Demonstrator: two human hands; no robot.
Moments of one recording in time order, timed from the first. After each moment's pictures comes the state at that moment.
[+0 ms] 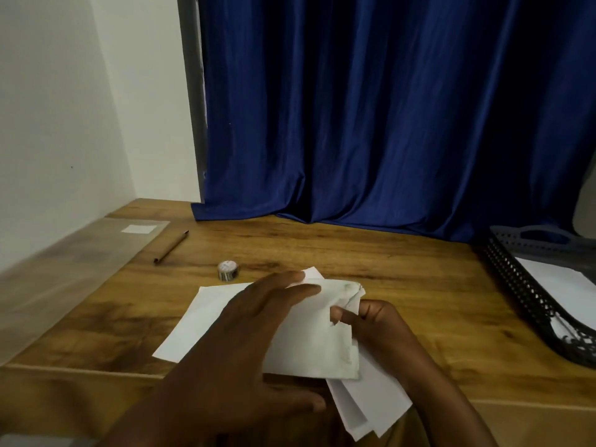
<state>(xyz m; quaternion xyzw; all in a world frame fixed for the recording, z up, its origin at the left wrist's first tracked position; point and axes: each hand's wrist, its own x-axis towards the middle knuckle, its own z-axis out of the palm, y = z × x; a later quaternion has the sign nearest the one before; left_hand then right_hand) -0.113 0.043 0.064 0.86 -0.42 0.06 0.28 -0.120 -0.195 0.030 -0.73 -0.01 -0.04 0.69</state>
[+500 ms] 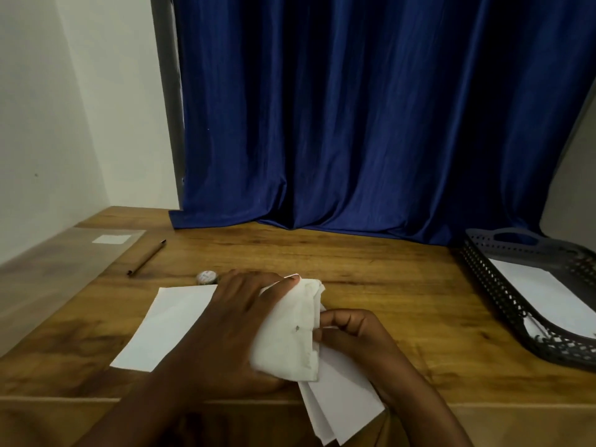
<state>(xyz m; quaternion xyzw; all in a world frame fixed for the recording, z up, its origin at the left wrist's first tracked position) -0.048 0.029 0.037 0.84 -0.47 0.19 0.18 -0.129 -0.198 0.029 -0.74 0.00 -0.03 0.67</state>
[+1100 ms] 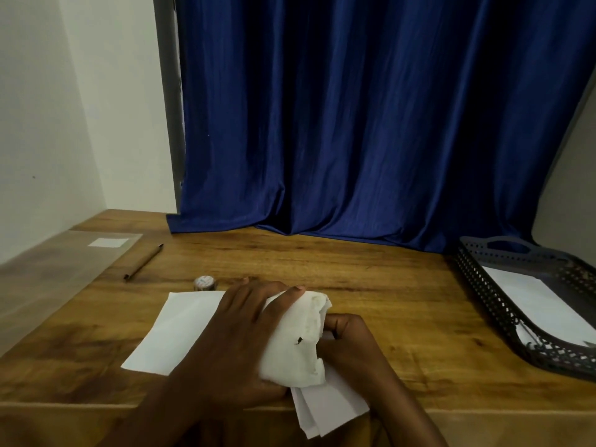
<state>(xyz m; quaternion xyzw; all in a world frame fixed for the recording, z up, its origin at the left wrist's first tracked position) -0.040 0.014 0.013 0.82 -0.49 0.24 0.20 -0.118 -0.184 0.027 -0.80 0.03 -0.08 0.60</state>
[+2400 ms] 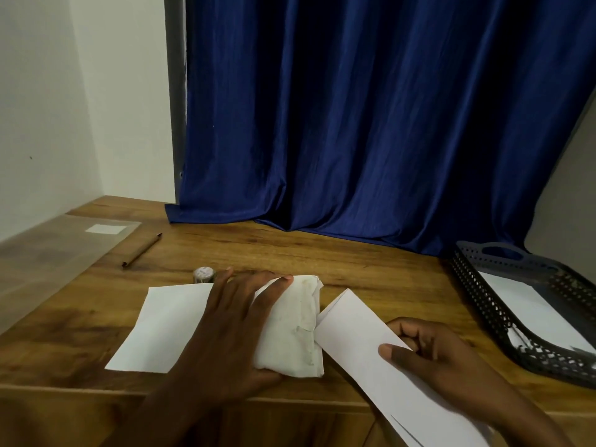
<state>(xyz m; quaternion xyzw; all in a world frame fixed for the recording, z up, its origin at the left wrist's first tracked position) -0.050 0.022 0.012 0.82 -0.45 0.30 0.21 -0.194 -0.260 0.071 -0.86 -0.01 -0.03 0.51</state>
